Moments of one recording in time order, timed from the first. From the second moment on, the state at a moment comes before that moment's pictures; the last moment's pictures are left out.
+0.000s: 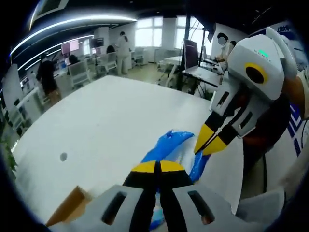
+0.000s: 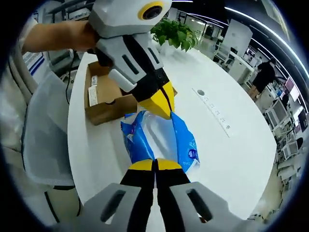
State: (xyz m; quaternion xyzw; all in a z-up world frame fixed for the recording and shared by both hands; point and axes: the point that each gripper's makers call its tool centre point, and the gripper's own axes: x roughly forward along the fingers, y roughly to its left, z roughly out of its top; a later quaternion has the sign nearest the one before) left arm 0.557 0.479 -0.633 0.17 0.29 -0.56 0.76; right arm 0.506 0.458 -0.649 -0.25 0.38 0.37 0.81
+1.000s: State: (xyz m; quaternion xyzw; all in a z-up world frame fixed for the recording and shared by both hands) left arm 0.543 0.402 -0.665 0.20 0.30 -0.61 0.71; right arm 0.504 0.367 -0.673 -0.26 0.41 0.34 0.80
